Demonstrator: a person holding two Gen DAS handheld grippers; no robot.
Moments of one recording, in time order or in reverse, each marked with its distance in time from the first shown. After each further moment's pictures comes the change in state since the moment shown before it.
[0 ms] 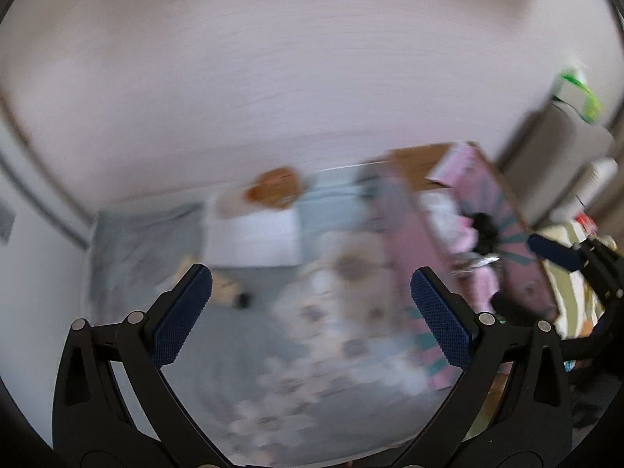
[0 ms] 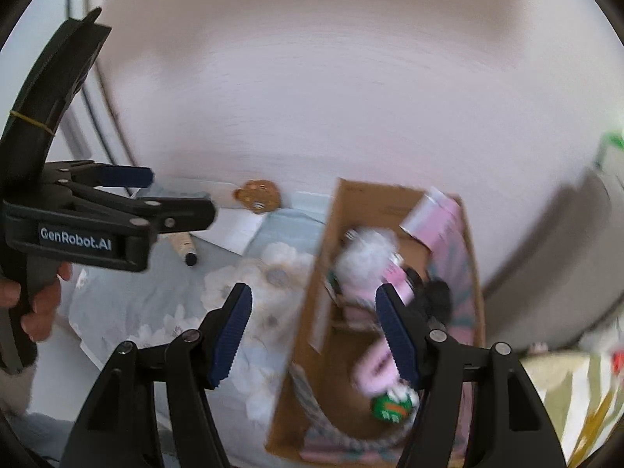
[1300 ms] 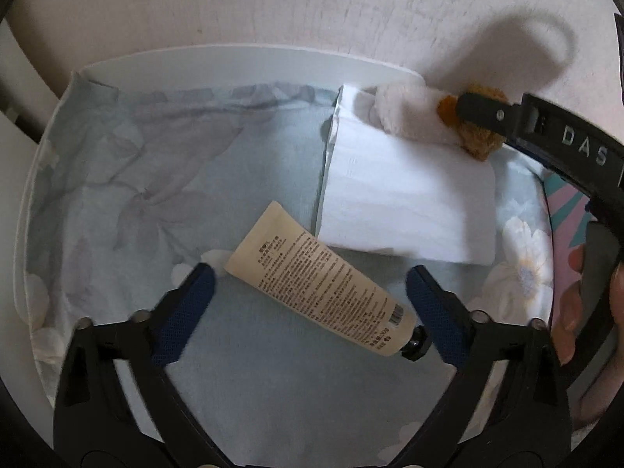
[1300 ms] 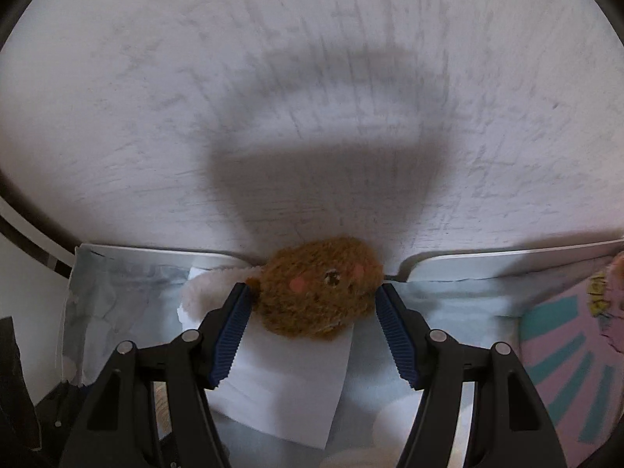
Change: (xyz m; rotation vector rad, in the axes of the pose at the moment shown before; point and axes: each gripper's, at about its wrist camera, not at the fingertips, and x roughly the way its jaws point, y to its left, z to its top) left arm 0.183 0.134 -0.029 -0.237 0.264 0.014; right arm 0.267 0.054 0.090 0.301 0.173 0.062
